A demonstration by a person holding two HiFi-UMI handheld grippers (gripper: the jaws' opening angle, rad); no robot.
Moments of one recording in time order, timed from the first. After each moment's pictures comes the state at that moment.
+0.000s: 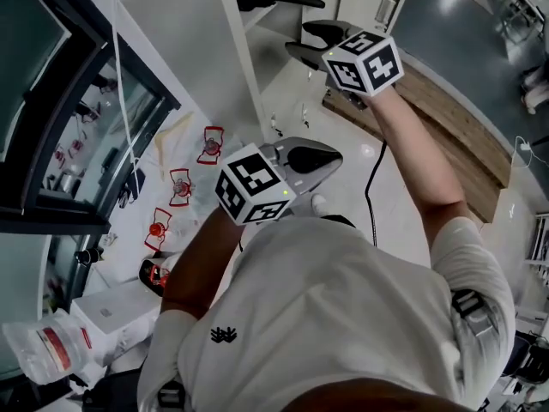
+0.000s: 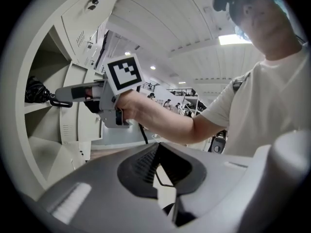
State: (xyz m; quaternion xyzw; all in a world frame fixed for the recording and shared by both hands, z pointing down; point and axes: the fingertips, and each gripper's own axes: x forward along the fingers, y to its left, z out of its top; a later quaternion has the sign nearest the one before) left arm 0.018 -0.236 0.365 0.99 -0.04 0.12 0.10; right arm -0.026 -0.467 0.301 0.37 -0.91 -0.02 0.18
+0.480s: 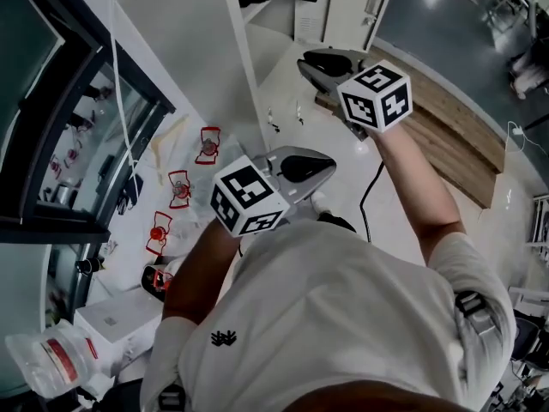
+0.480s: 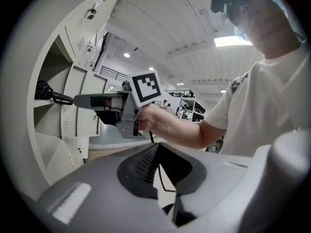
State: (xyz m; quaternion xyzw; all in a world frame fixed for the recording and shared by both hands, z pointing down) left arm -0.013 -0.191 0.368 0.99 -0.03 0.11 0.10; right arm -0.028 -0.384 0.314 0.40 -0.91 0.02 0.12
